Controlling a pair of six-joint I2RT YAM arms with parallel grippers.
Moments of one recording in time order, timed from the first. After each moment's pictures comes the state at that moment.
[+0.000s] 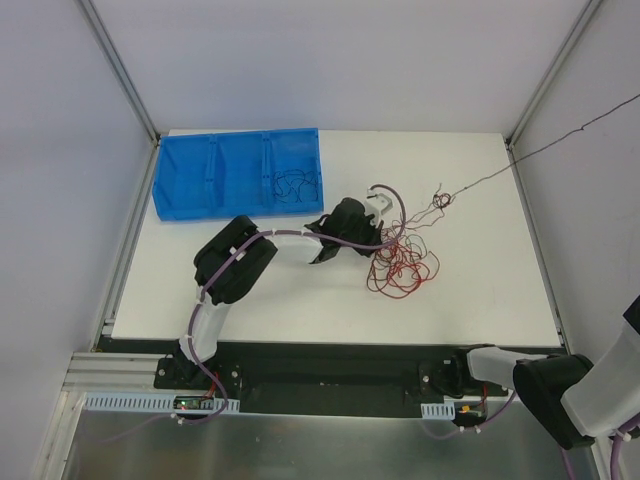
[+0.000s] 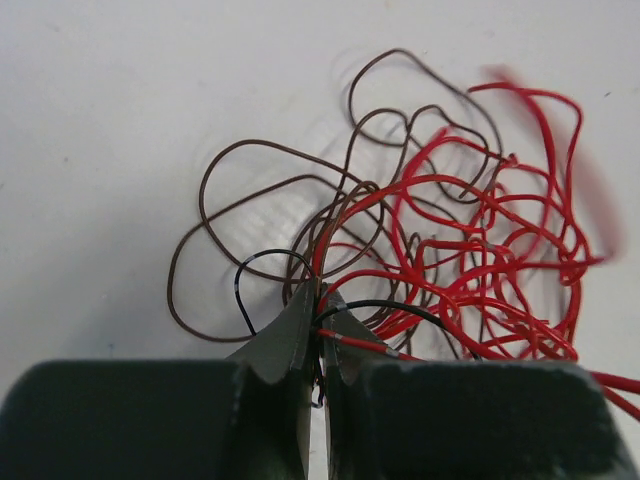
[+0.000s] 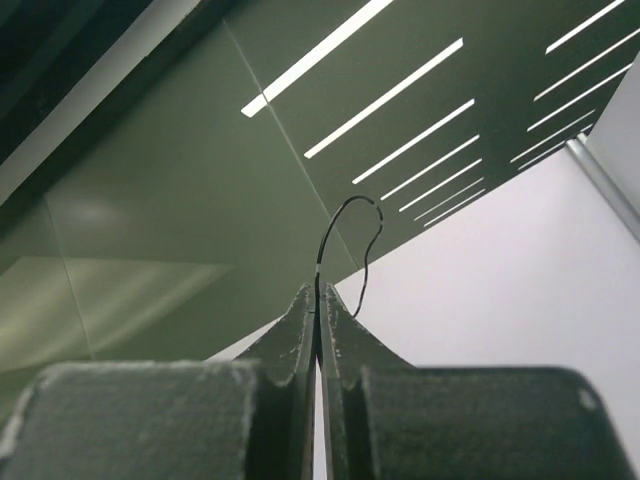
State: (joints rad) left arm -0.83 2.11 1.30 0.29 0.24 -0.23; right arm 0.19 1.26 2.55 -0.26 0.26 0.46
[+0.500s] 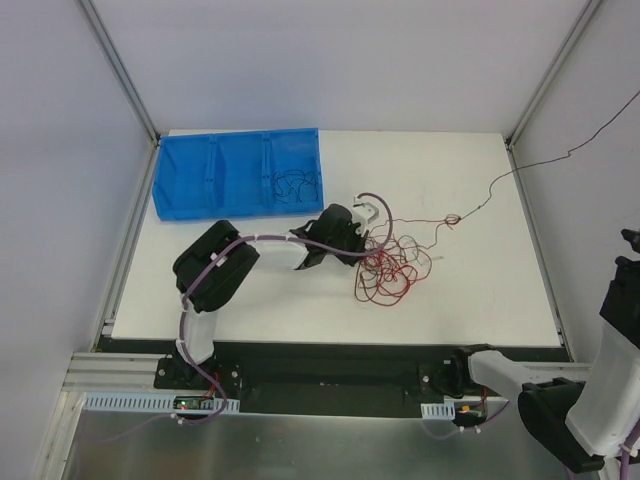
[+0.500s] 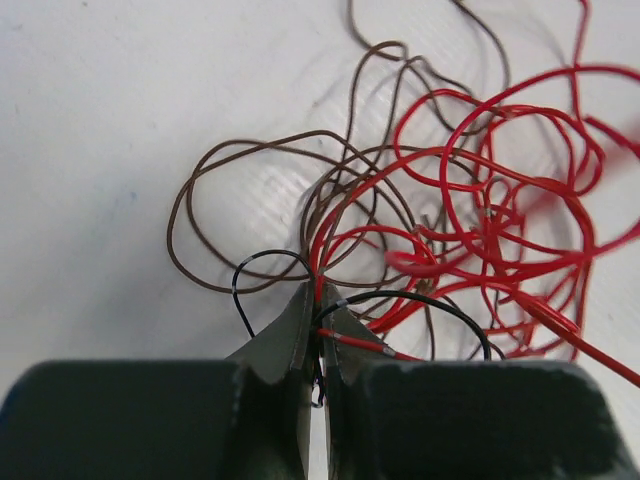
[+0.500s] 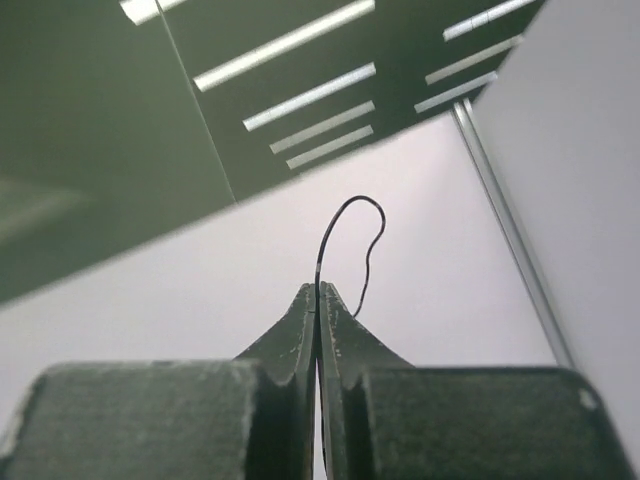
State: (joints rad) left arm -0.82 2.00 1.14 0.22 0.23 -0.20; right arm 0.19 1.11 2.20 -0.14 0.32 0.21
